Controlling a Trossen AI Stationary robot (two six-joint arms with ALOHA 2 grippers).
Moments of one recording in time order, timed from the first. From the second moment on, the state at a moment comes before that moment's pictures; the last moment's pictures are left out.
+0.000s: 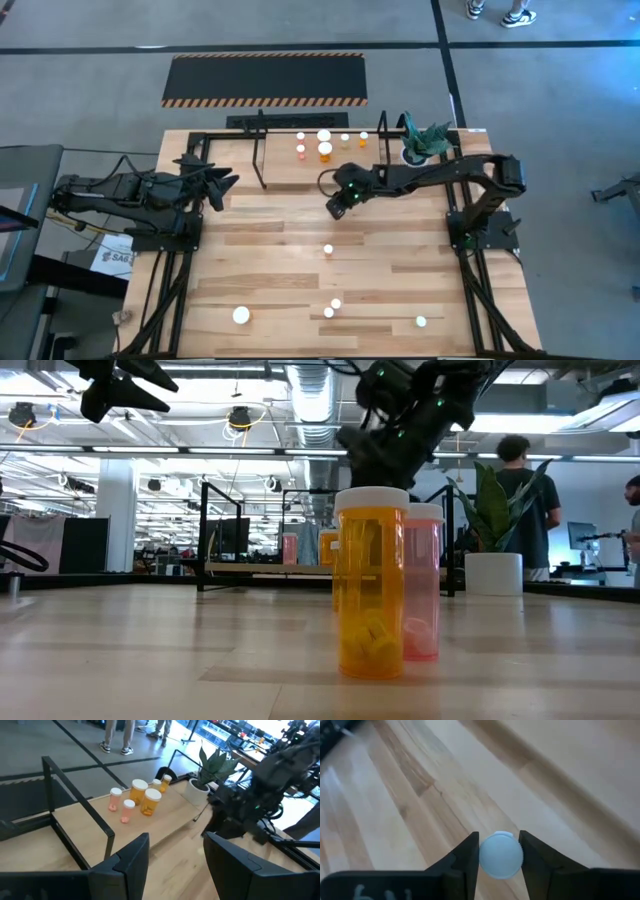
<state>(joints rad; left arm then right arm) -0.14 0.51 0.73 -0.62 -0.67 -0.67 -0.16 1.68 1.09 -0.24 0.02 0.62</state>
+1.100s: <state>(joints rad) -0.14 0.51 0.73 -0.62 -0.86 -0.64 -0.45 1.62 1.09 -0.23 0.14 0.47</state>
